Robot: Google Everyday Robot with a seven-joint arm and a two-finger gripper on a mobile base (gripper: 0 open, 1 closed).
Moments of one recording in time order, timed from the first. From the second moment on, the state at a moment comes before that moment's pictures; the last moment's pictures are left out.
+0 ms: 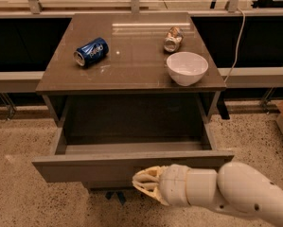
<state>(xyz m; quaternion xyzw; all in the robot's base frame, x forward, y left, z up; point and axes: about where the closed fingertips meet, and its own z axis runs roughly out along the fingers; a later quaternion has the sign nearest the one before) 0.389 -0.006 0.686 -0.57 0.65 0.23 0.45</state>
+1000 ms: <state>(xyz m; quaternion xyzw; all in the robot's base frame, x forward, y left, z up) 0.426 -0.033 0.580 -0.47 0.67 0.33 0.47</state>
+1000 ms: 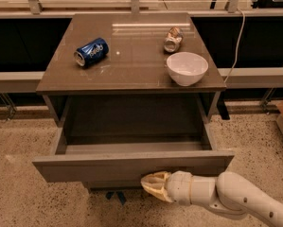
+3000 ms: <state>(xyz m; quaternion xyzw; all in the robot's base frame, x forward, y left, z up) 0.526 0.014 0.630 -0.53 0.67 0.19 0.49</state>
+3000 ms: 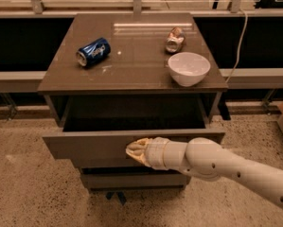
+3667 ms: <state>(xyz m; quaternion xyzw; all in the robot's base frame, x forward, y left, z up) 0.560 0.033 0.647 -0.53 0.68 0.13 0.49</state>
